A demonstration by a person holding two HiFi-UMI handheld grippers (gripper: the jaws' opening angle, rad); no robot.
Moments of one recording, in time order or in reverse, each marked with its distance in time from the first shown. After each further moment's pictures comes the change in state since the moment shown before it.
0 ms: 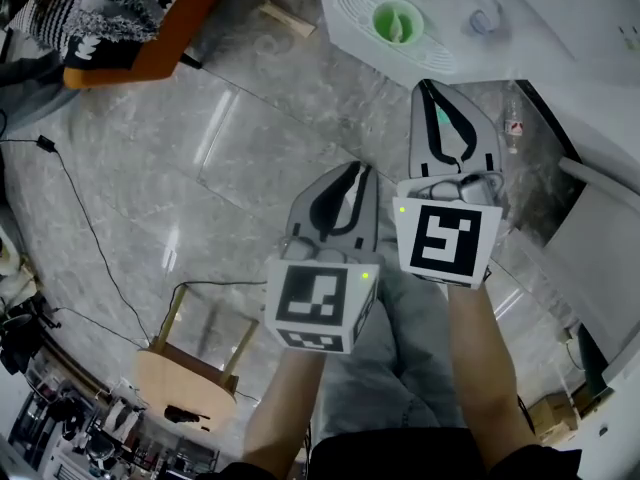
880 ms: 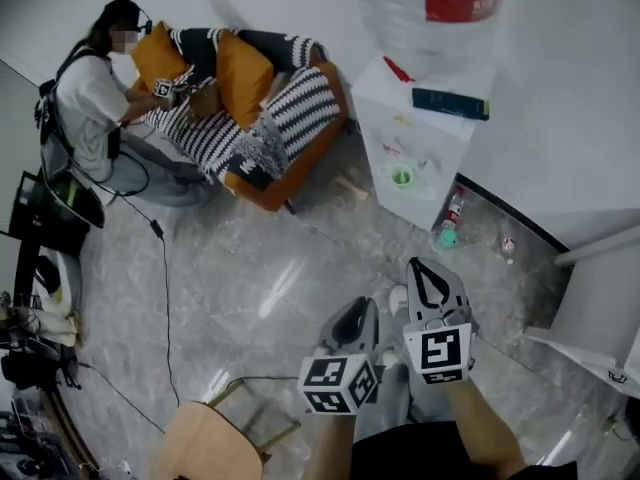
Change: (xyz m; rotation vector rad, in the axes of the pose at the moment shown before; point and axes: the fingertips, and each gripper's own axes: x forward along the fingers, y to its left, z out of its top) left arm -0.299 -0.116 0.025 -0.088 -0.215 0.078; right arm -0.314 0.037 0.138 0.202 -0.195 0.106
